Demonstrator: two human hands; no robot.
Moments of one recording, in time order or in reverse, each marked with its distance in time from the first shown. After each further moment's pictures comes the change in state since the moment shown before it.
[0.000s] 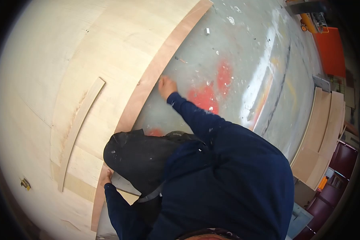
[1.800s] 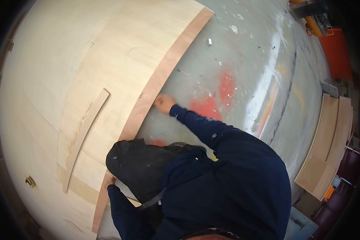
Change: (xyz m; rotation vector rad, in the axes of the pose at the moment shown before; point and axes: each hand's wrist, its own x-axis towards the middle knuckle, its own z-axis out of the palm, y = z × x) left_hand -0.016 0.028 0.017 -0.060 0.018 -0.086; right_hand 0.000 0.003 -0.011 0.181 -0.437 -0.036
